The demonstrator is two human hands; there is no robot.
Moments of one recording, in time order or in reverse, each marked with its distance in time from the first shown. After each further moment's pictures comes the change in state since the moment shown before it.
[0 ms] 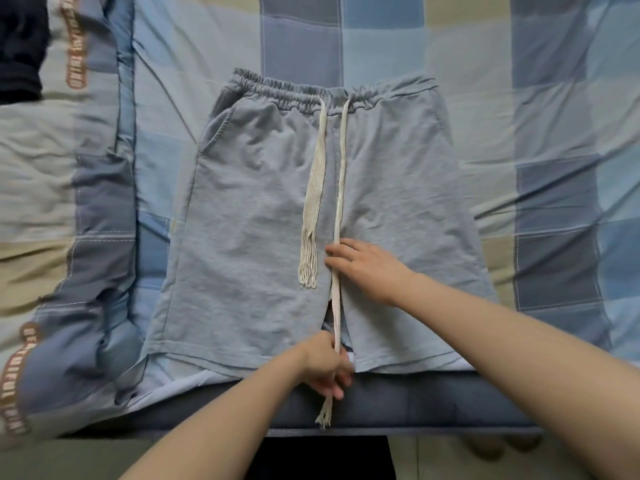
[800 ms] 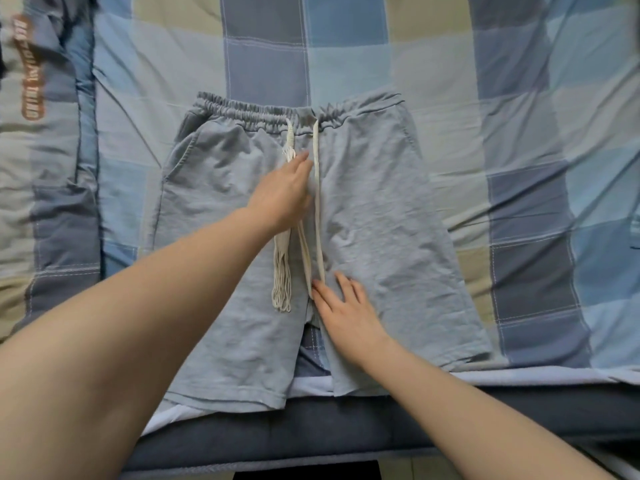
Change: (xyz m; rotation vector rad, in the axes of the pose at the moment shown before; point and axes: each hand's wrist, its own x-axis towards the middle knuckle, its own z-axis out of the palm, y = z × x) left_hand -0.016 0.186 -0.150 1.001 0.996 0.633; right_hand -0.025 -0.038 0.041 0.096 0.063 0.295
